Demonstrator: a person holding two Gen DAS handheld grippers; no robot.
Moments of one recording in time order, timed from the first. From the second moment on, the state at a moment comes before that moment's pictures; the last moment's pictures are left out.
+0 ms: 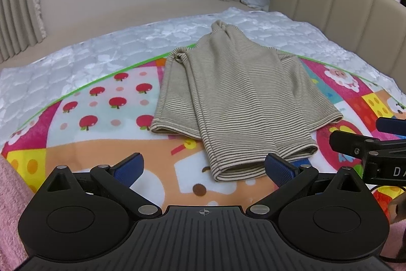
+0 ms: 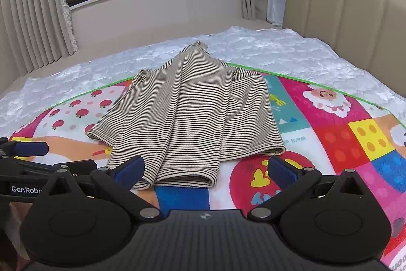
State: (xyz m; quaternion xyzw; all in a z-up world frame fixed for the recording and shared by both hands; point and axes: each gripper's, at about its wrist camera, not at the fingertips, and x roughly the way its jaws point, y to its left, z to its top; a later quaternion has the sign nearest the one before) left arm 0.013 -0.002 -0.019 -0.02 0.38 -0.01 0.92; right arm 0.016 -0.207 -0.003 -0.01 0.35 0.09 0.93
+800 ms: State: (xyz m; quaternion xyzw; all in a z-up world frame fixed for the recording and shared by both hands) left arm 0.013 -0.003 -0.020 -0.02 0.38 -0.01 0.92; right arm 0.017 -0.206 -0.003 0.00 0.35 0.09 0.93
